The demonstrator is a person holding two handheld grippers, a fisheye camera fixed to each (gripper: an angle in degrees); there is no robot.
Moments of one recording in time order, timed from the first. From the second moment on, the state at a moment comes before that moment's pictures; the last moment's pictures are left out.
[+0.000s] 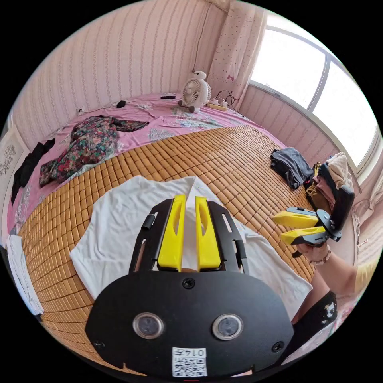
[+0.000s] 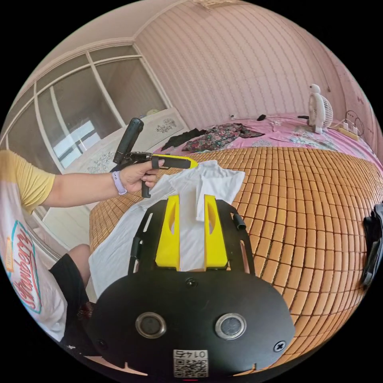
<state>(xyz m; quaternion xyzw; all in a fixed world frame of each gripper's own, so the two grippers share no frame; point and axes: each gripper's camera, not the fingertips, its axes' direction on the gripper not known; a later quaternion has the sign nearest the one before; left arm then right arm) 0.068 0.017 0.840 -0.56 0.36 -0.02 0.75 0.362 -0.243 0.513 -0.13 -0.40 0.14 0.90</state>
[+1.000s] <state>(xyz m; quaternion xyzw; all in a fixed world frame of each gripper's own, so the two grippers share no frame) -0.166 0.068 0.823 -0.59 0.16 -0.15 0.78 0.353 -0.332 0.666 -0.29 -0.30 0.14 0.90</state>
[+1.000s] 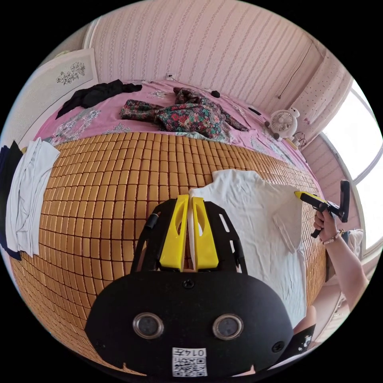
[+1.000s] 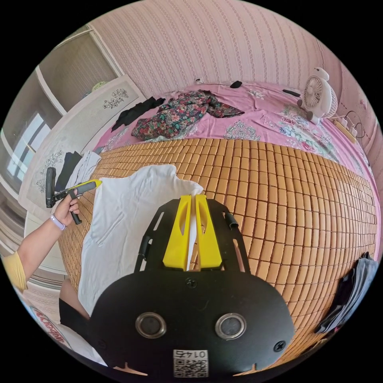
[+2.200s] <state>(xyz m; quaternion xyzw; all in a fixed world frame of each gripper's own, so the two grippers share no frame) -0.207 0.017 0.448 -0.63 0.32 -0.18 0.69 0.279 -0.170 0.397 -0.37 -0.40 0.11 0.83</state>
